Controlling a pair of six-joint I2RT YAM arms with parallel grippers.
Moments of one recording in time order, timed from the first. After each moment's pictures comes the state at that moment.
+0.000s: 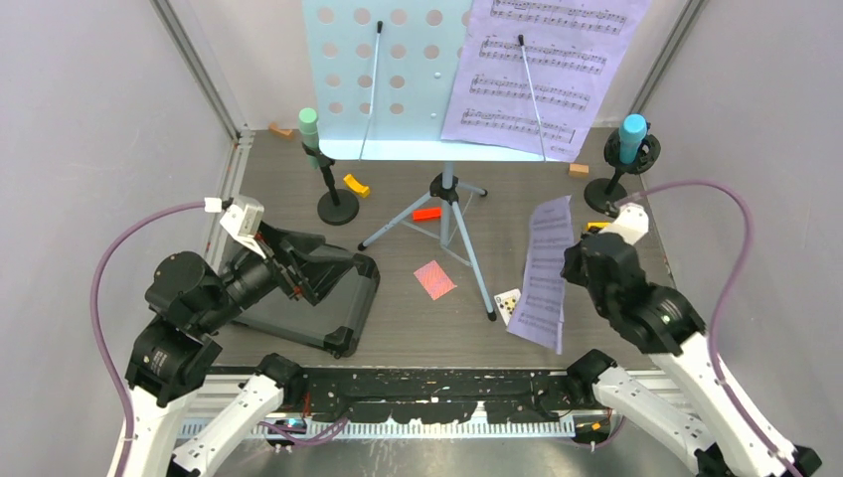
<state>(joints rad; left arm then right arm) -0.46 0.55 1.16 -0.64 0.36 -0.39 0.57 0.61 0.96 -0.90 0.52 0.65</state>
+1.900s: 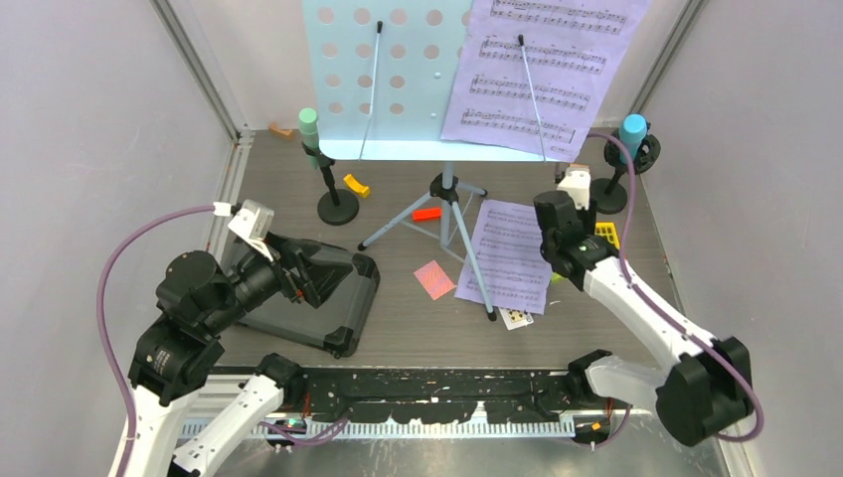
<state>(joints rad) -0.46 0.54 1.14 -0.73 0.30 -0.34 0.40 1.16 0.82 -0.35 0.79 0.17</state>
